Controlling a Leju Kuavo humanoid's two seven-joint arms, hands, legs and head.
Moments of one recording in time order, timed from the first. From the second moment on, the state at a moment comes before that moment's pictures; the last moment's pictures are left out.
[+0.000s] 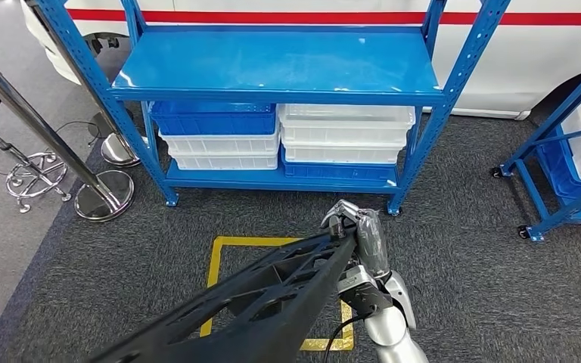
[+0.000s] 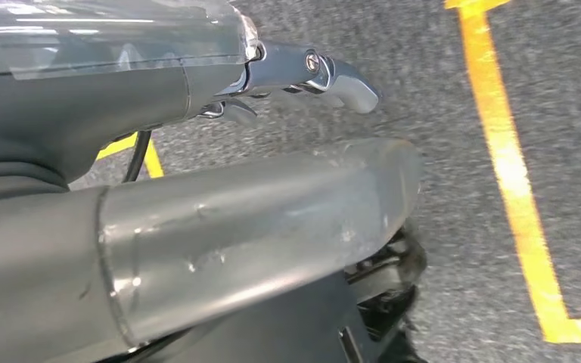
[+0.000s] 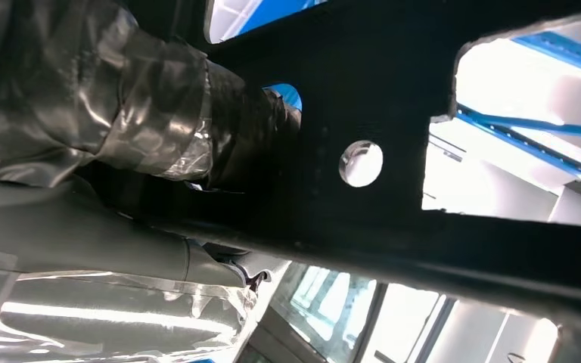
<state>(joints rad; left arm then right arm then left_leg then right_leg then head) -0.13 -0.22 0.77 -0.21 -1.13 -0.03 -0.26 -0.12 0.23 0.20 -1.55 0.44 -0.22 -0.55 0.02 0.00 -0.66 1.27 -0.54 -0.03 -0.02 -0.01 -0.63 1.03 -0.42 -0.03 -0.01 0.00</state>
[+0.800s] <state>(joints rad) -0.13 -0.22 0.77 -0.21 -1.13 -0.03 -0.26 -0.10 0.23 0.20 -1.57 0.44 -0.22 -0.56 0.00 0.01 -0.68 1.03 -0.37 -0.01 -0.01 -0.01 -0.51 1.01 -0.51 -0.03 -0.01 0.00</state>
